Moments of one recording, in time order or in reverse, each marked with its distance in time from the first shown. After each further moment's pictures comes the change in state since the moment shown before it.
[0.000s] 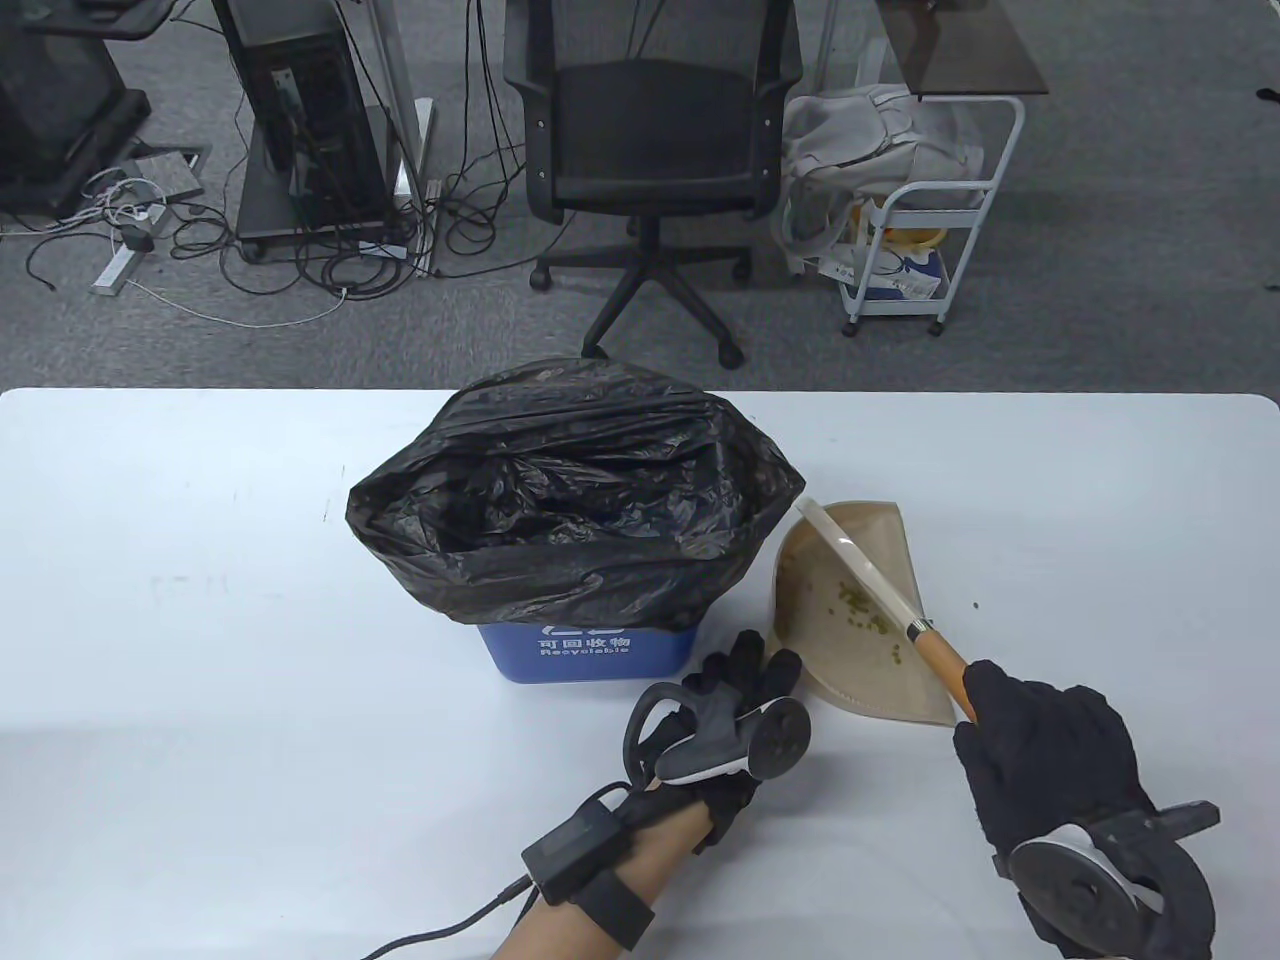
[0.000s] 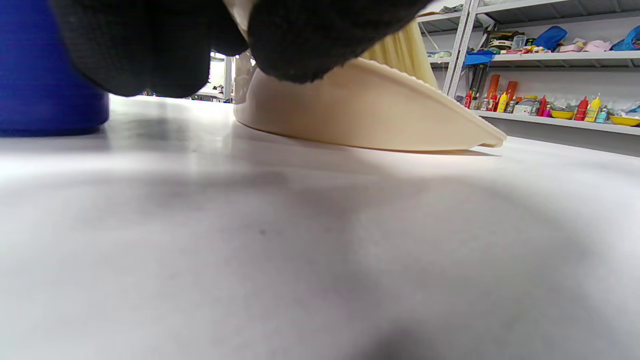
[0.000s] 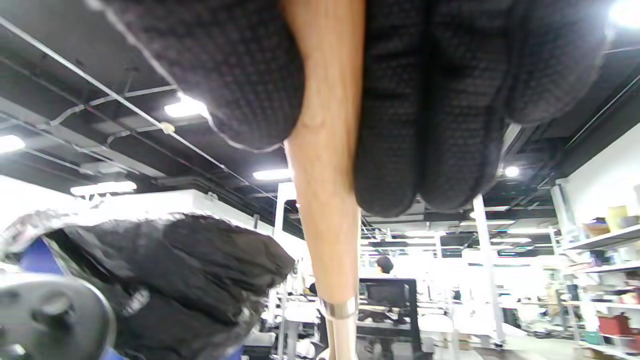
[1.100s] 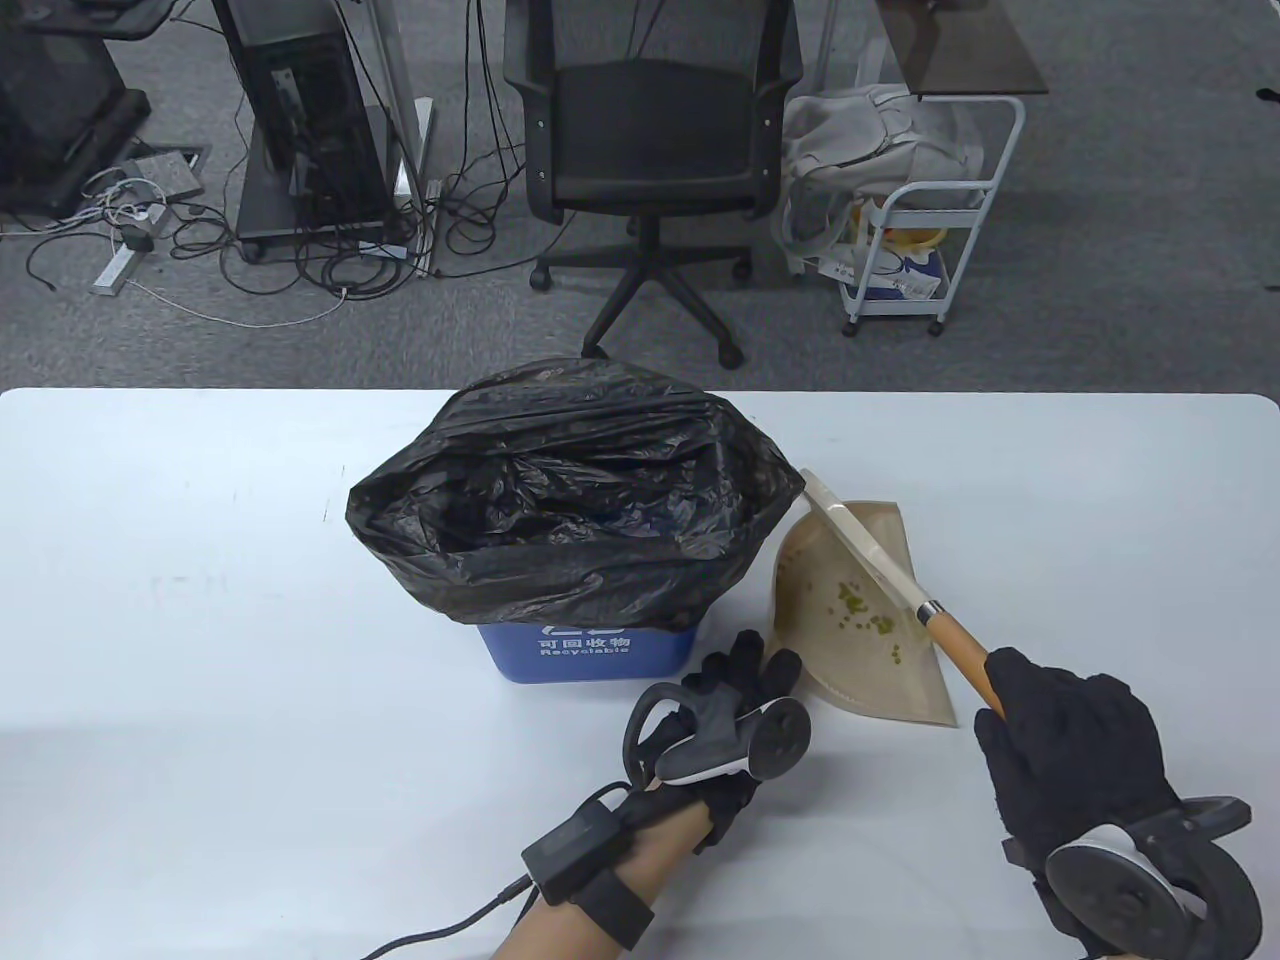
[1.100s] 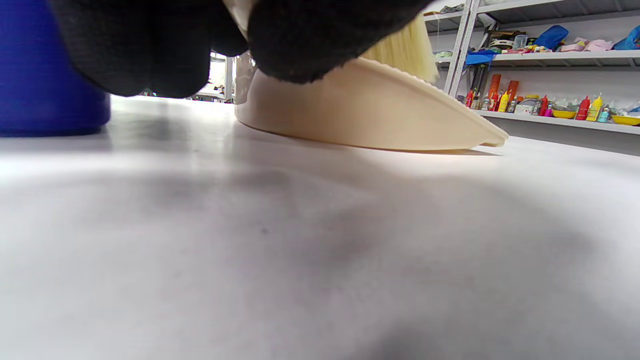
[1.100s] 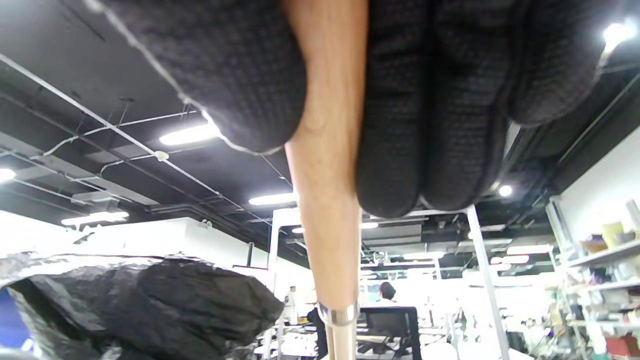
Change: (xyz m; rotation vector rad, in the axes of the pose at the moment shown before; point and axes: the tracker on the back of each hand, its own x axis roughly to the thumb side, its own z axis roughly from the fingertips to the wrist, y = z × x) left_hand 0.000 -0.001 0.000 0.001 0.003 -0.002; right_hand -0.015 -0.009 -0.003 -0.077 0.029 0.034
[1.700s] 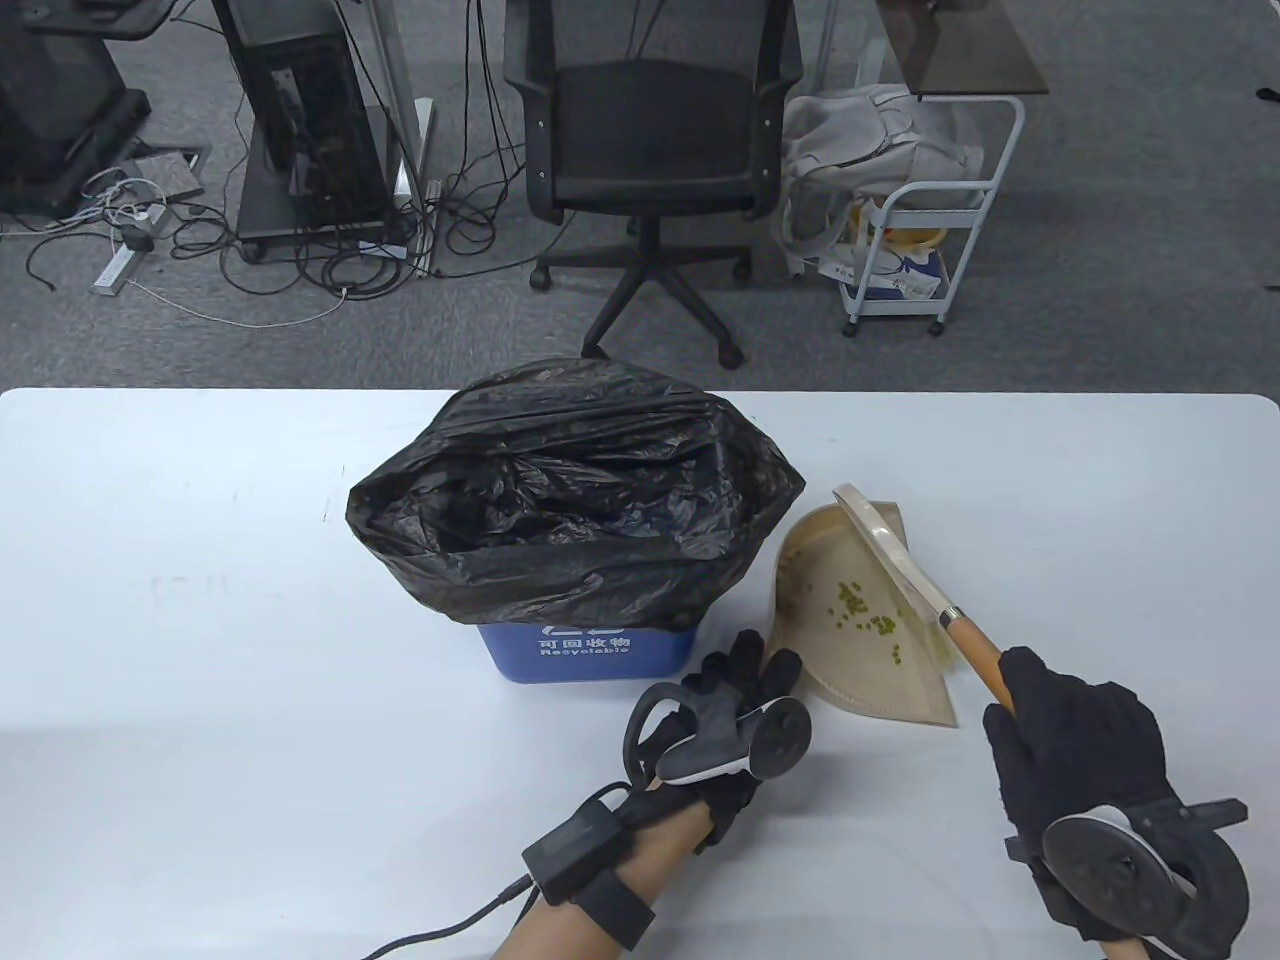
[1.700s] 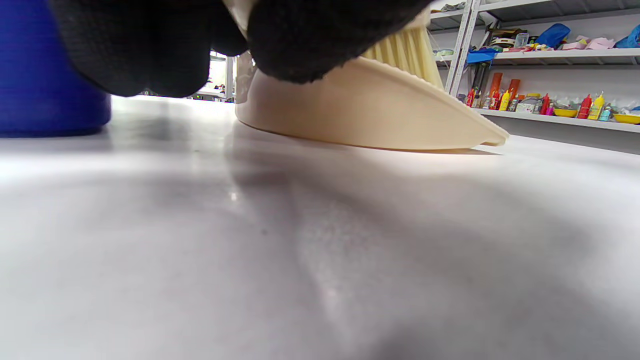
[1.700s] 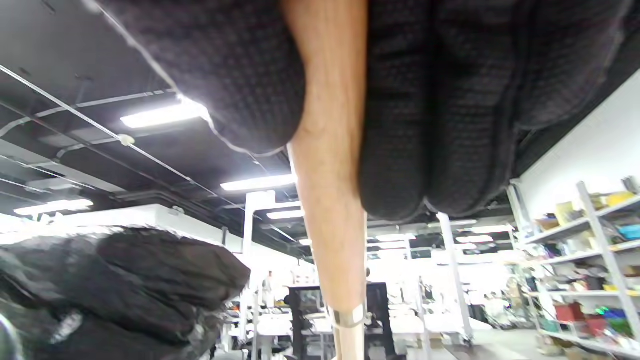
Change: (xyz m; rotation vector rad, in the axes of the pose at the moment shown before) left_hand 0.000 0.000 0.000 -0.004 0.003 -0.001; right_hand -0.006 0.013 0.004 0.045 0.065 -0.036
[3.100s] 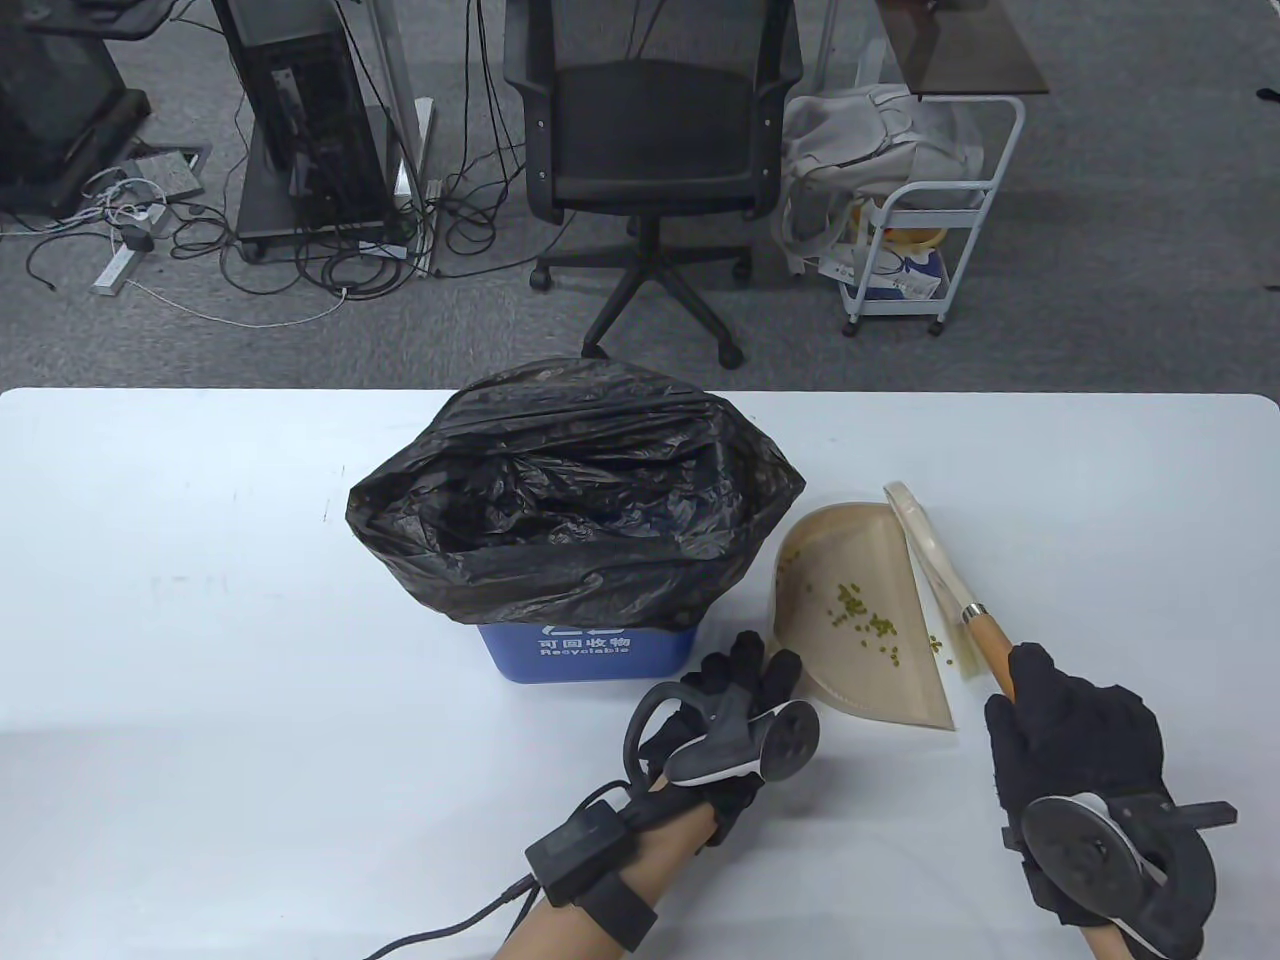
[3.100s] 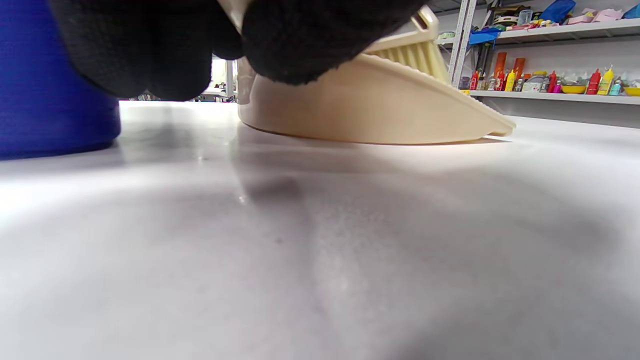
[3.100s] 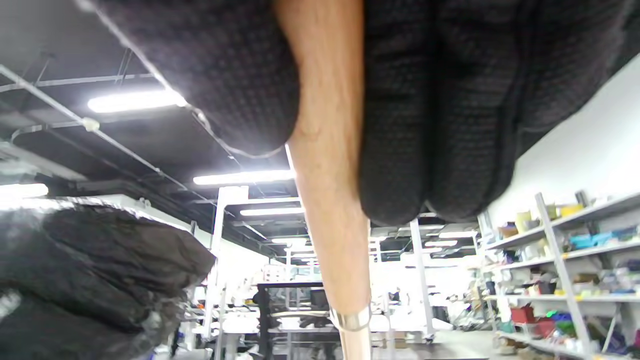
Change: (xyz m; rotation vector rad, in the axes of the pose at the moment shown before) left_hand 0.006 0.002 -0.001 -0.021 0.009 -0.067; right_hand -0.005 0.014 0.001 -0.002 0.102 0.030
